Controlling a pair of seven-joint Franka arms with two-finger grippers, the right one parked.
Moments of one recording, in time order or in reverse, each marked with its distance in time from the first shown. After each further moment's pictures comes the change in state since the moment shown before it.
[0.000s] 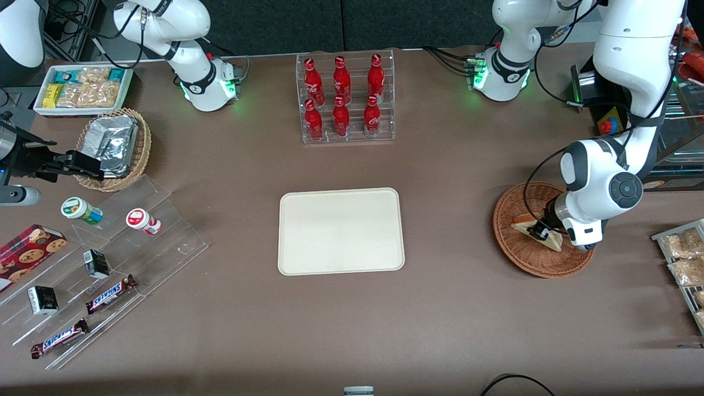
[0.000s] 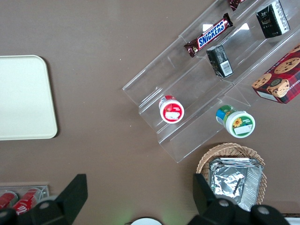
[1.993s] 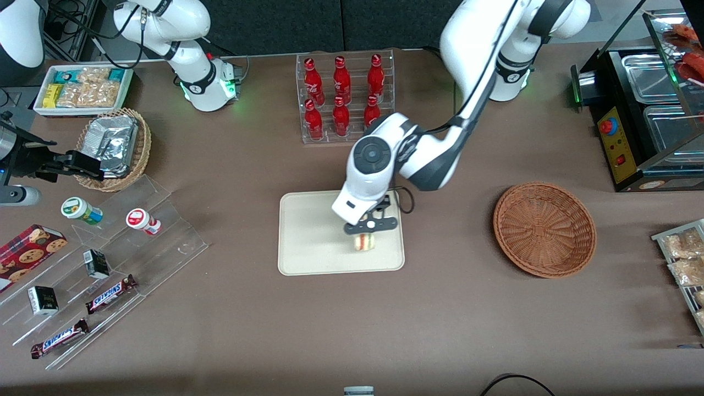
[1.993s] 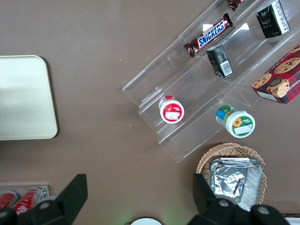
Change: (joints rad) arm -0.768 0.348 -0.018 0.758 0.016 -0.286 0.058
